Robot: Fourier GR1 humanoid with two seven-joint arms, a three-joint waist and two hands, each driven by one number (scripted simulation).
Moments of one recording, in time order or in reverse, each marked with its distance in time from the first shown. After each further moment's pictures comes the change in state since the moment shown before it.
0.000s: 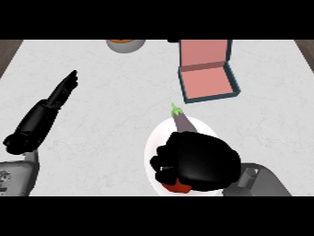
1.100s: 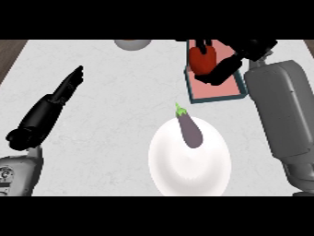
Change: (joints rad) left arm -0.037 -0.015 -0.011 -0.022 0.001 -0.025 0.042; right arm -0.594 -0.020 -0.562 0.627 -0.121 0.043 0.281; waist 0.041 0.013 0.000
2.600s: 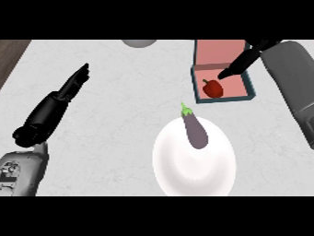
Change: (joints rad) left arm -0.032 -0.016 -0.009 0.026 -0.008 -0.010 -0.023; right arm -0.306 -0.145 -0.261 0.910 -0.211 0.153 -0.327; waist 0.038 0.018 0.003
